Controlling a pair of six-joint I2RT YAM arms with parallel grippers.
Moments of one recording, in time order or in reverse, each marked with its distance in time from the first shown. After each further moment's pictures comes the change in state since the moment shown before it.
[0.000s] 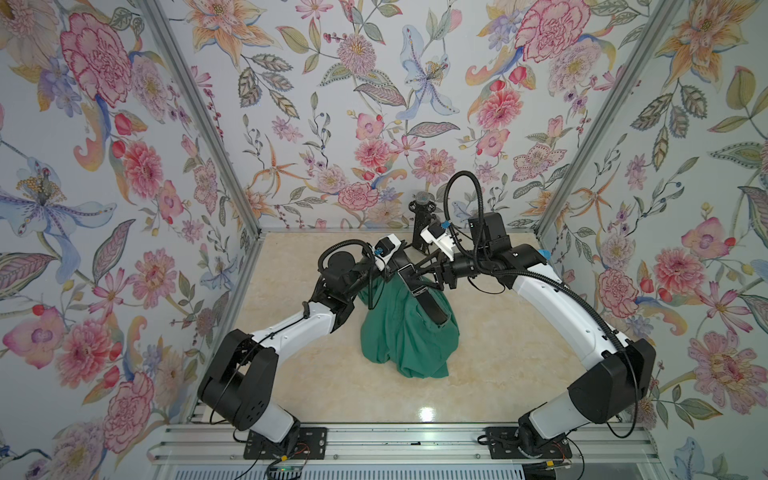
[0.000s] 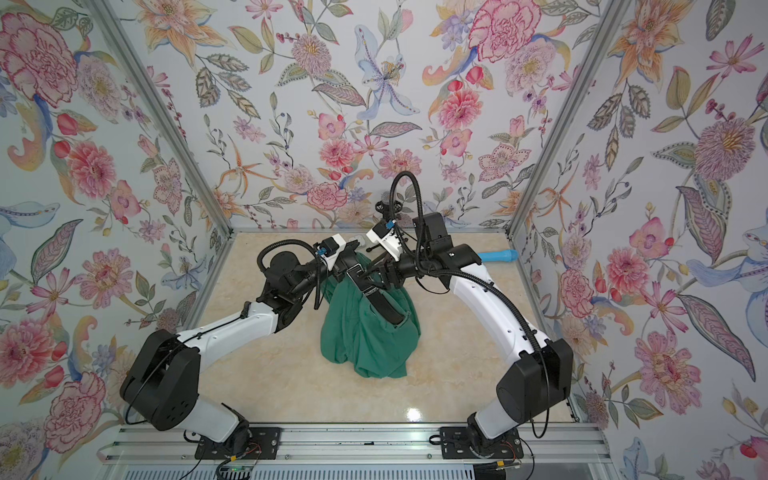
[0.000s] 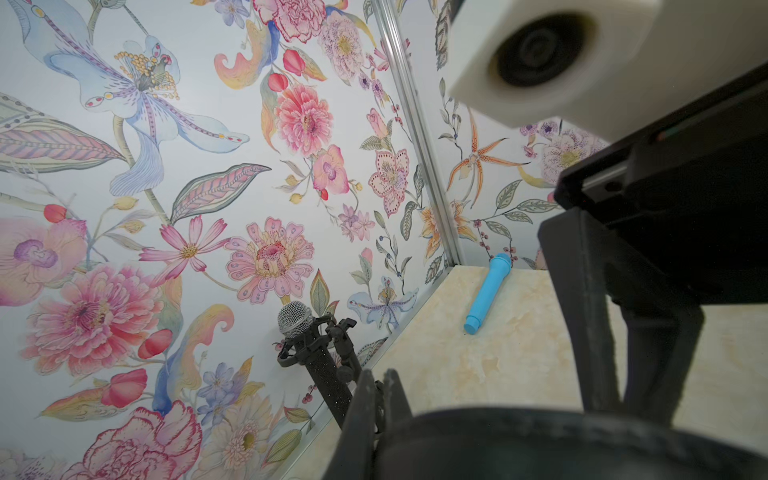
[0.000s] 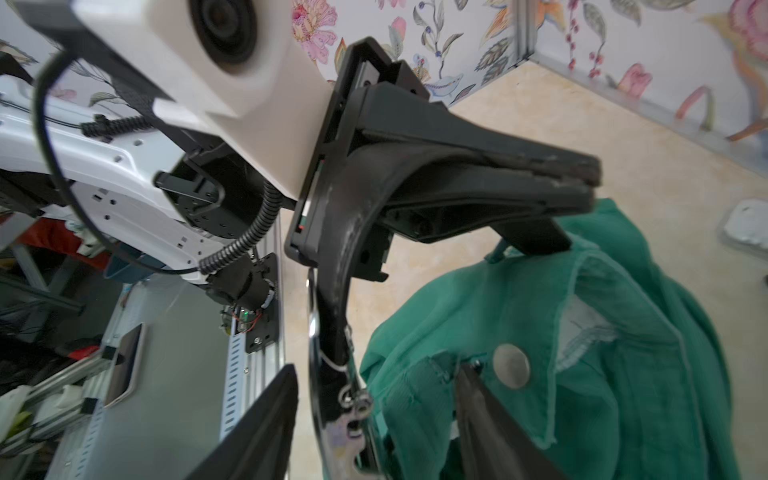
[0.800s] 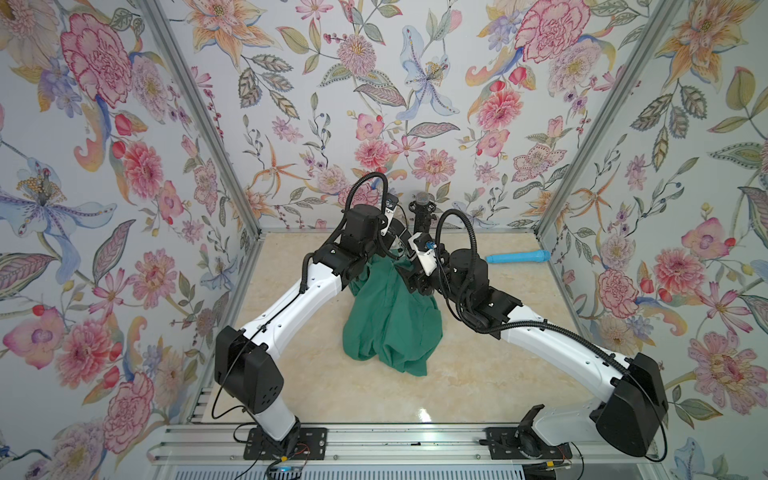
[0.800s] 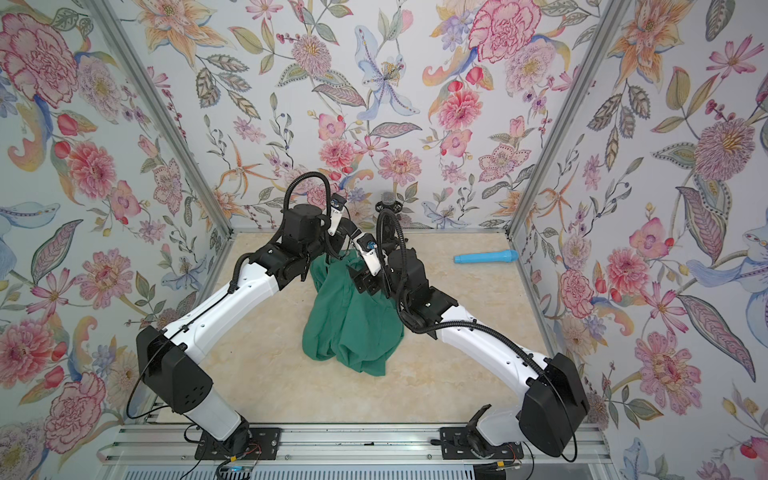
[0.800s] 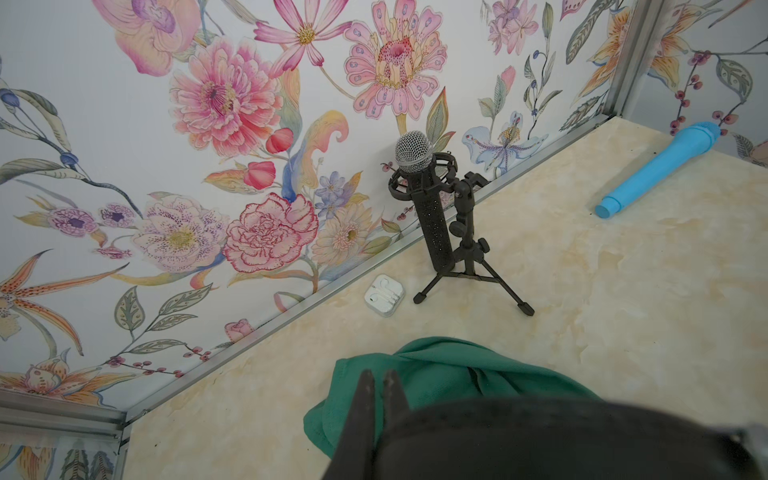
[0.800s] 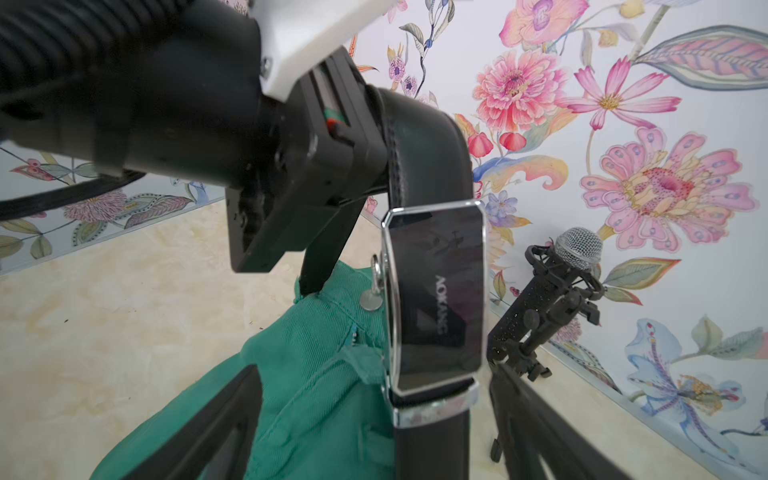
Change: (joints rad) left arm -0.037 0.133 0.586 -0.962 -0.515 -0.116; right arm 0.310 -0.061 -0.314 0.708 0.924 -0.018
